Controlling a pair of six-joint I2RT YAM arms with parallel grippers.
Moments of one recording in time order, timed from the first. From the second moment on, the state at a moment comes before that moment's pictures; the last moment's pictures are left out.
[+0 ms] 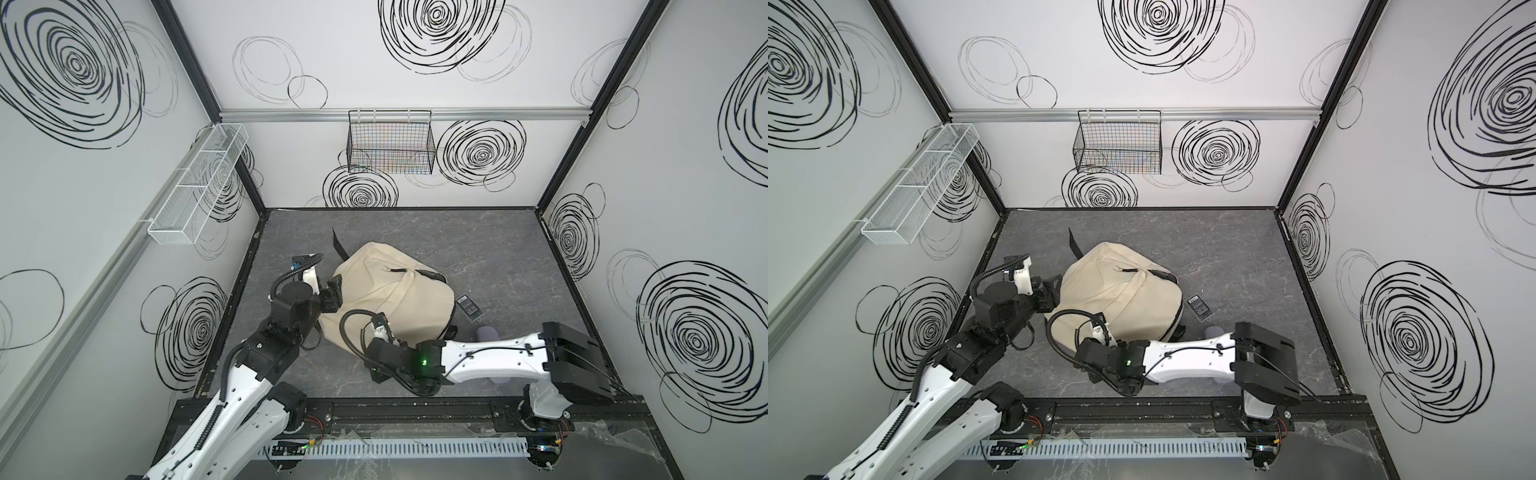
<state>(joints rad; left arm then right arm) -0.40 0.66 0.67 -0.37 -0.22 -0.41 1.37 1.74 1.10 -0.38 0.32 0.89</state>
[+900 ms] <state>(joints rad) -0.35 0.59 0.62 -0.36 -0.13 -0.30 1.24 1.81 1.16 -0.47 0.18 0.83</state>
